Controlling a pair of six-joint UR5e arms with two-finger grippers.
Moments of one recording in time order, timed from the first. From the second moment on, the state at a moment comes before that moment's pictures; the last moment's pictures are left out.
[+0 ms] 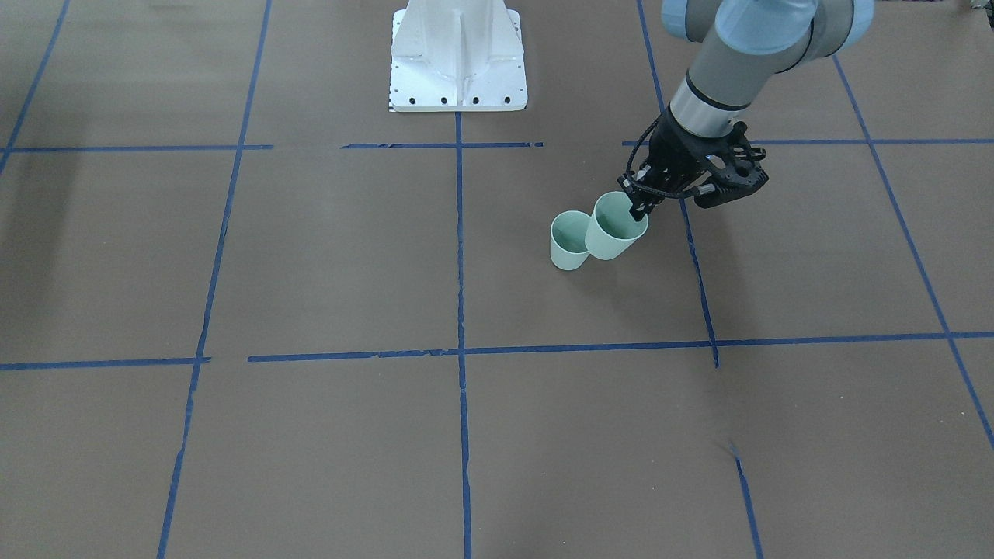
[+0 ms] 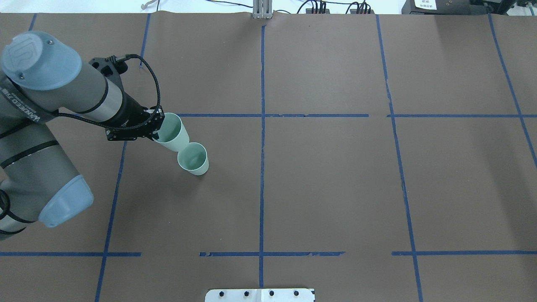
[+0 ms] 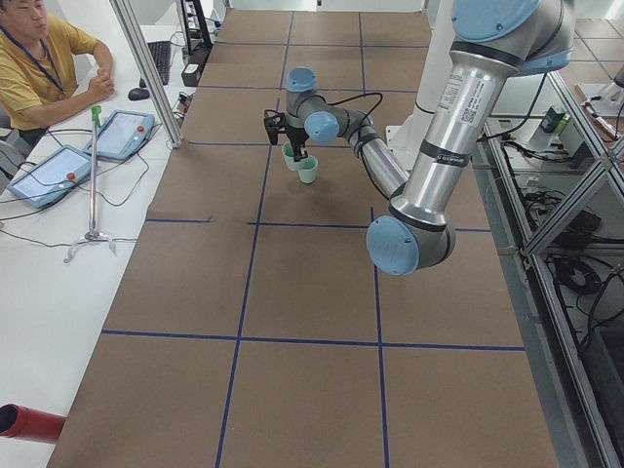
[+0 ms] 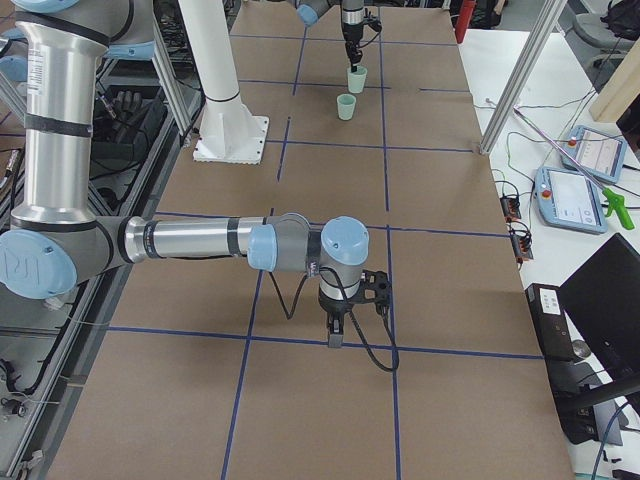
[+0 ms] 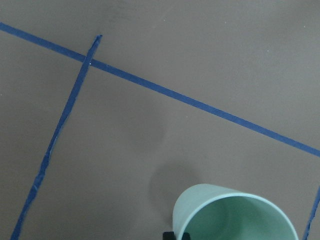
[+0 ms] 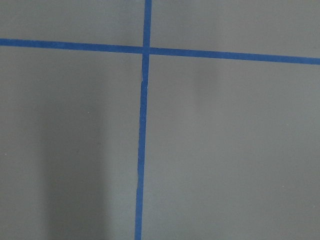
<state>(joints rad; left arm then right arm) -0.74 -1.97 -1.96 -1.61 -2.04 -1.47 1.56 -1.71 1.79 -1.68 2.26 -0.04</state>
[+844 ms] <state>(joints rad) -0.68 -2.01 -1.96 -1.58 -2.02 -1.50 1.56 -1.71 1.79 -1.68 2.26 -0.04</state>
